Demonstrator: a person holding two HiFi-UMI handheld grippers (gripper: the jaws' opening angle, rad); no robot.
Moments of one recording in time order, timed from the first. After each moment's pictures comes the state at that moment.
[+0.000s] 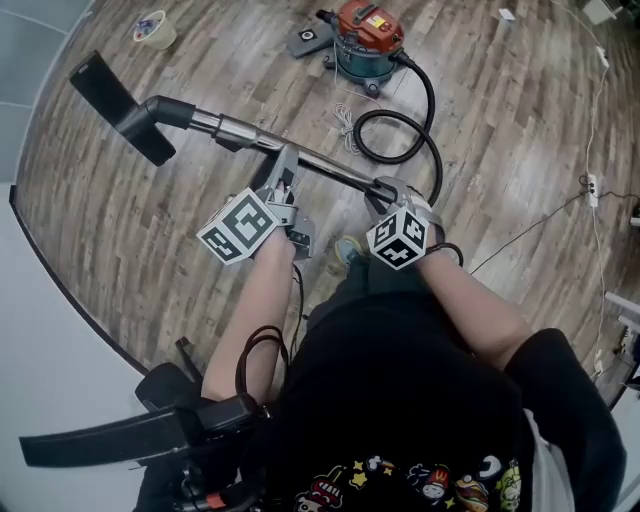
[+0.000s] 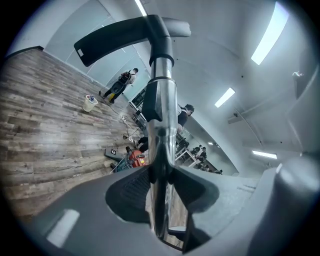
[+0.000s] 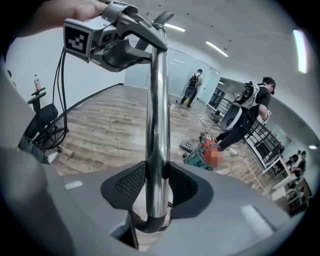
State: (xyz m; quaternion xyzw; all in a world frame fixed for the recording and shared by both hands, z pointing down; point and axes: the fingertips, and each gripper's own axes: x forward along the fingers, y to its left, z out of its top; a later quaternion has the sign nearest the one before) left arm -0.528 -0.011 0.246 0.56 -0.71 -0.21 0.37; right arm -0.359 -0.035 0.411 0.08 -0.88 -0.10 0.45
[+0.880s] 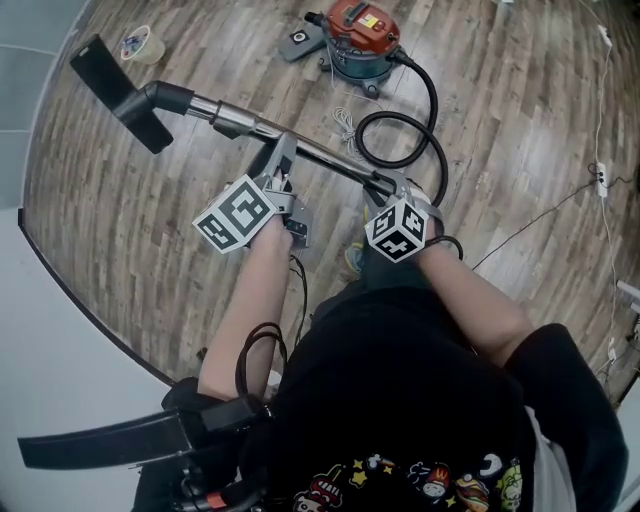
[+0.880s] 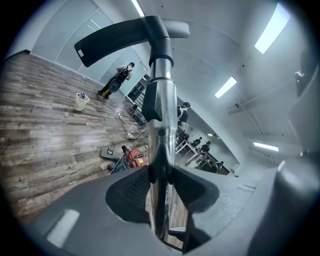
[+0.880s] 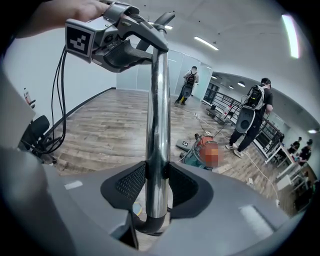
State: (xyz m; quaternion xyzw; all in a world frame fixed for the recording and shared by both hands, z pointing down) left arm -0.577 -0.127 0.257 0.58 -0.70 -0.16 0.39; right arm -0.410 -0.124 0.425 0.10 -0.89 -0.06 0.44
